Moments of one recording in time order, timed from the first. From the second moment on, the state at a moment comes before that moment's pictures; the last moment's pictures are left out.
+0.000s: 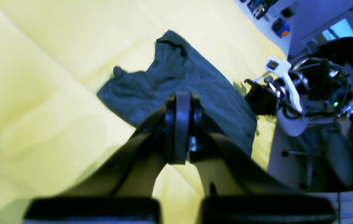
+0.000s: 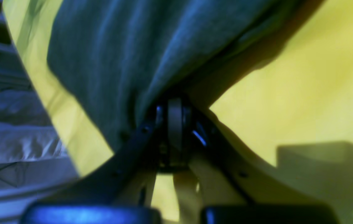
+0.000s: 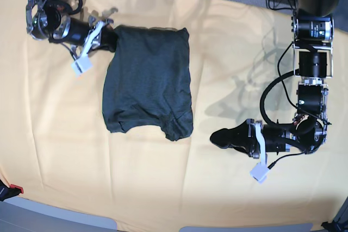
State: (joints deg) left arm -32.3 -24.7 7.7 69.0 -86.4 -42.4 81.2; right arm -20.7 18.4 7.5 99.8 55.1 41.8 -64.5
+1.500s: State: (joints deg) left arm -17.7 -39.1 7.5 95.7 -87.4 -41.3 81.0; right arm -38.1 17.7 65.2 111.4 78.5 41.6 -73.2
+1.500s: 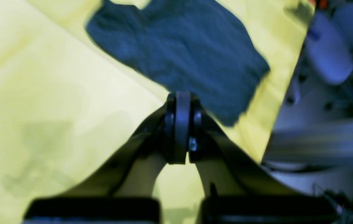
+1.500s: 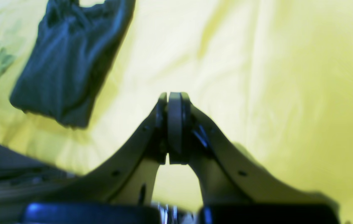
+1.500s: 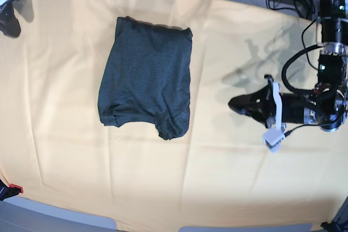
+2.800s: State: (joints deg) left arm 70.5 -34.6 -29.4 122.4 -80.3 -43.7 80.3; right arm -63.5 7.9 62.4 95.9 78.7 41.6 -81.9
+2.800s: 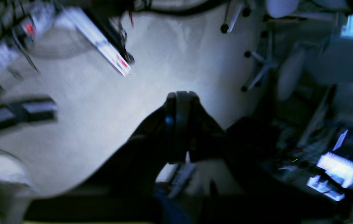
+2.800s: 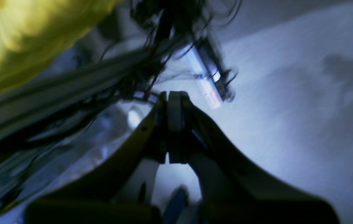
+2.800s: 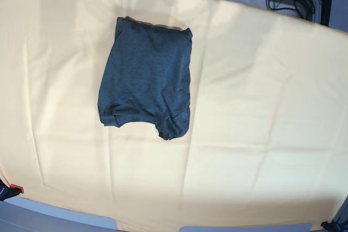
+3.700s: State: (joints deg) left arm 27.9 -22.1 -2.0 55.5 -40.0 -43.9 38.5; right arm -37.1 11.6 24.0 58.0 24.1 41.5 -28.1
